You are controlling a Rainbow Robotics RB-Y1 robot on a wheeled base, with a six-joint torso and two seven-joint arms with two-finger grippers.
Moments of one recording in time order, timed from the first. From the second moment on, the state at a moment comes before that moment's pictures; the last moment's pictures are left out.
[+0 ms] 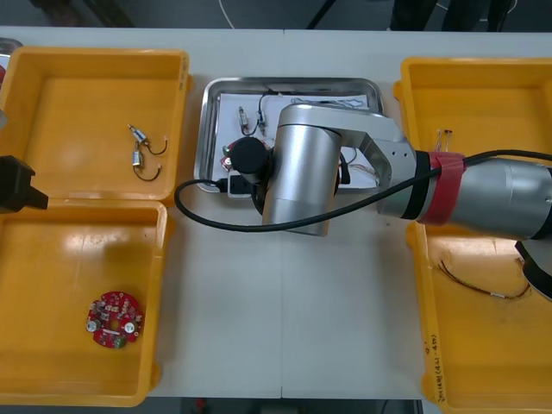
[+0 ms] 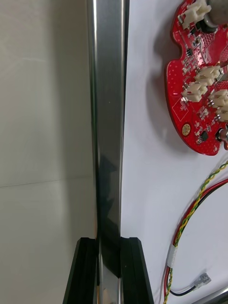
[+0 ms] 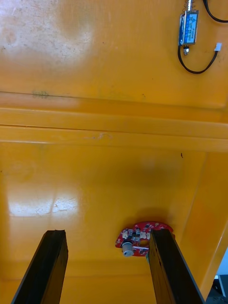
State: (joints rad) right arm -1.16 -0.49 1.16 -1.63 -0.56 1.46 1.71; left arm -0.31 0.84 0.27 -2.04 0.95 1.91 -1.17
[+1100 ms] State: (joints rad) right arm -1.20 -0.49 1.20 -1.48 -0.49 1.21 1.74; left arm -0.31 0.84 0.27 -2.04 0.95 1.91 -1.17
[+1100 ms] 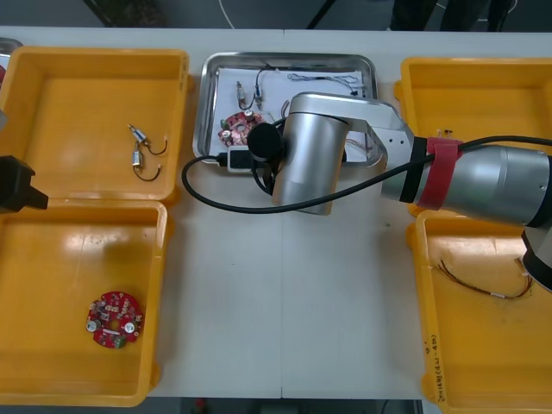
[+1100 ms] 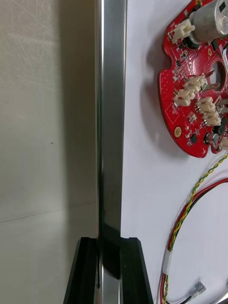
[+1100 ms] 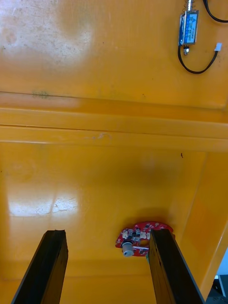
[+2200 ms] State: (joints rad) right arm -1.25 -0.45 1.22 -1.27 -0.47 1.07 1.78; left arm -0.31 0.84 0.27 -2.04 0.95 1.91 -1.17
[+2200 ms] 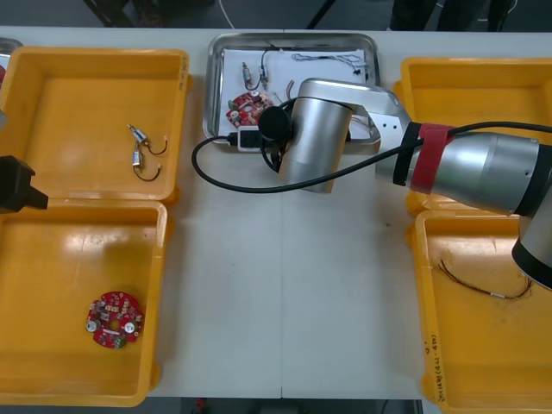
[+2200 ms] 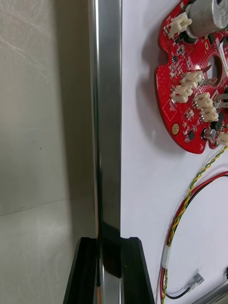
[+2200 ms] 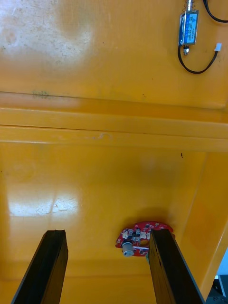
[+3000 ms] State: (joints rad) right arm -1.23 -0.44 1.04 -1.43 -0.63 1.38 1.78; left arm -0.31 0.84 0.27 -2.04 0.95 1.91 -1.17
